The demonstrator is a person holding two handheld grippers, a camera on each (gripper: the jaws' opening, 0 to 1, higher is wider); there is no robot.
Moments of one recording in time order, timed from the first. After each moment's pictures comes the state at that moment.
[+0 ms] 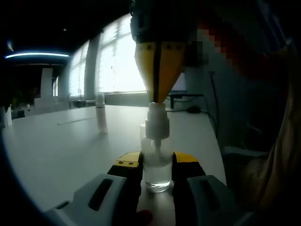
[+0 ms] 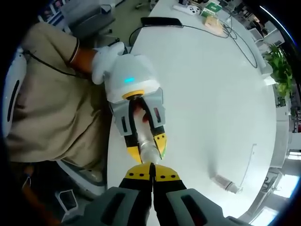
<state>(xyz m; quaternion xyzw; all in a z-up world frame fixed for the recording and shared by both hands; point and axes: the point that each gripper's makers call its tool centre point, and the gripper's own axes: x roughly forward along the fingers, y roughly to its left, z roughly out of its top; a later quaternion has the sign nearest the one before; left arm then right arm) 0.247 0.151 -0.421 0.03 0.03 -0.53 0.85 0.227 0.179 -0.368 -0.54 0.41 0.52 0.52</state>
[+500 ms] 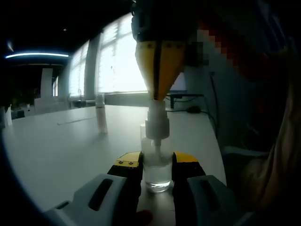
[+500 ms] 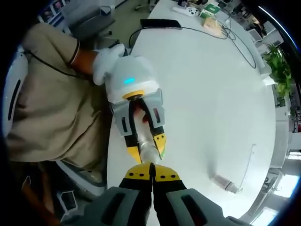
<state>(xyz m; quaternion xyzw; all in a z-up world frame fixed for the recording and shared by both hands) 0.246 0.150 -0.421 0.04 0.03 -0.53 0.85 0.228 0.178 -0.364 -0.54 0.40 0.53 0.52</state>
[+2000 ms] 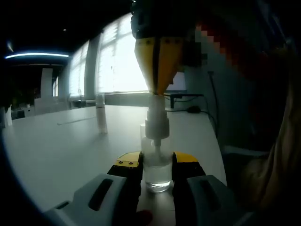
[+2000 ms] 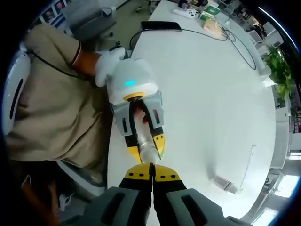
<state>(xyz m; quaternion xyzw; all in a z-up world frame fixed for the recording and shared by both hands) 0.246 0.151 -0.421 0.04 0.03 -0.53 0.85 0.229 0.180 -0.362 -0.53 0.40 0.53 0.53</state>
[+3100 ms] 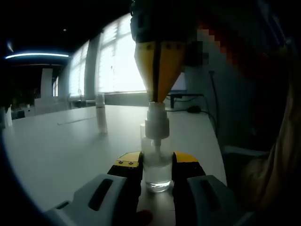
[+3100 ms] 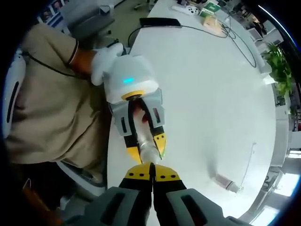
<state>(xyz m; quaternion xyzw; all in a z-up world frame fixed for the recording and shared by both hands) 0.245 0.150 -0.421 0.04 0.03 -0.53 0.85 0.227 0.179 -0.368 -0.54 0.41 0.52 0.53</state>
